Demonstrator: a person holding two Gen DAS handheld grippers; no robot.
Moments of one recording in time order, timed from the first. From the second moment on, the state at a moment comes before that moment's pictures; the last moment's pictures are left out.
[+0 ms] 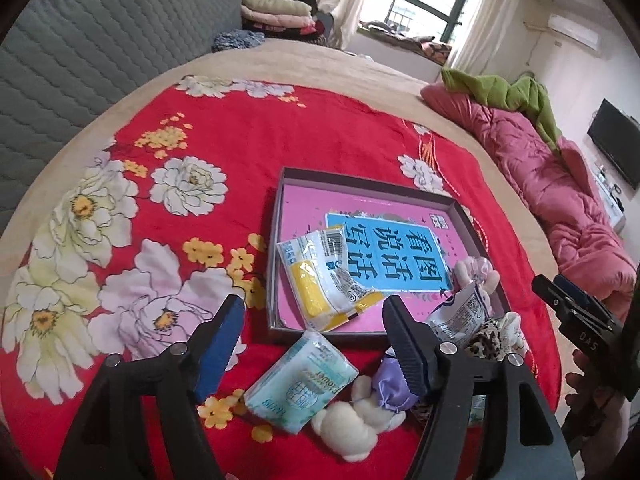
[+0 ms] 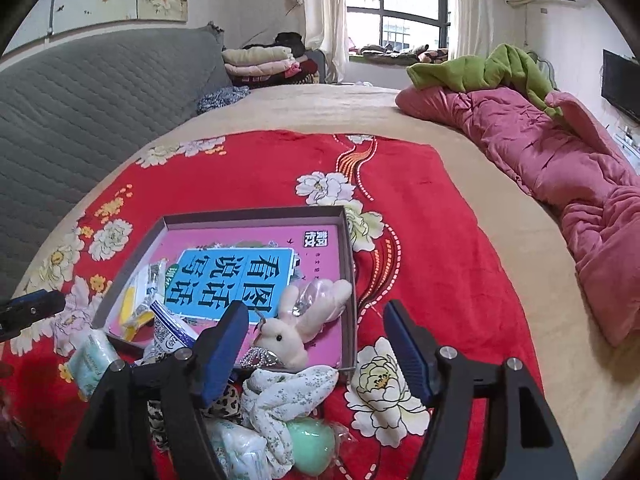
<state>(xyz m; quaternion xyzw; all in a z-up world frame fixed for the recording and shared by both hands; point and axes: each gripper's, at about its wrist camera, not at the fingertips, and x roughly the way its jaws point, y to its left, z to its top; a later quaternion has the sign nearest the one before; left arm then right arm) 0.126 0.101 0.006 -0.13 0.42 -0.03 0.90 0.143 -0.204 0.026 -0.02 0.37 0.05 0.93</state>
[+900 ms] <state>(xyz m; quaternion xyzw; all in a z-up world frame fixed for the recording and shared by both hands) 0.079 0.093 0.031 -0.10 0.40 -0.01 0.91 0.086 -0.216 0.042 -0.02 0.34 0.08 0.94</state>
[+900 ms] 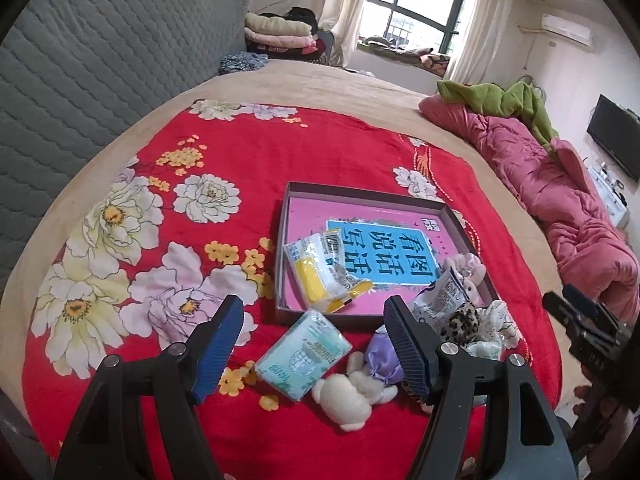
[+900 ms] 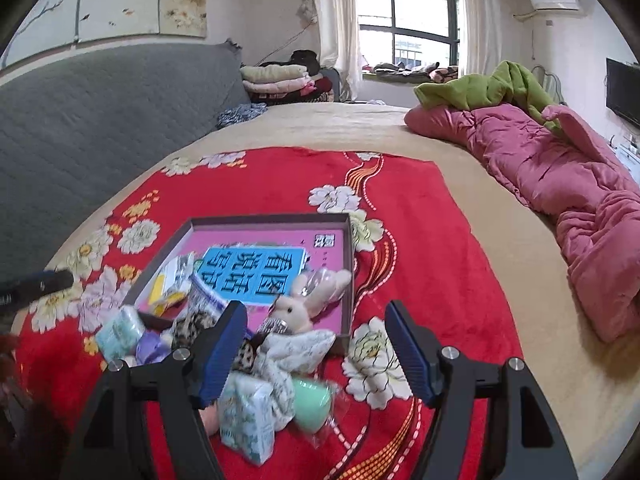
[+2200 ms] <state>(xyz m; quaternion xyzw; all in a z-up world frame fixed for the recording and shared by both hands) 0.043 0.061 -0.002 -0.02 0.44 -0.02 0.90 0.033 -0.190 0.003 -0.02 0.41 0.15 0.90</state>
